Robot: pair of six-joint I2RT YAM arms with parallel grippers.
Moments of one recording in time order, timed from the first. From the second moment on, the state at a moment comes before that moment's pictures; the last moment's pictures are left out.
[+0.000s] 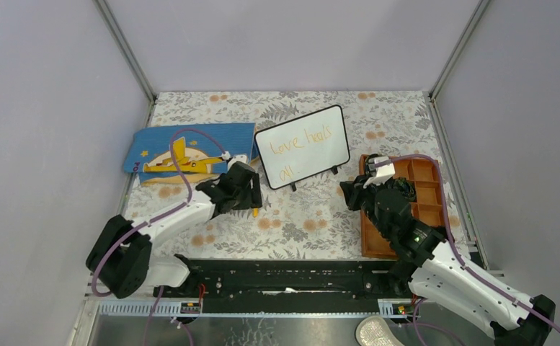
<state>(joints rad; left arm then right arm) -0.63 1.27 0.71 -0.39 -0.19 -0.64 0.79 0.62 0.50 -0.13 0.39 0.34</state>
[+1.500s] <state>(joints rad) -0.70 1.60 0.85 -0.45 -0.28 -0.70 0.79 0.56 0.49 -0.13 0.38 0.35</state>
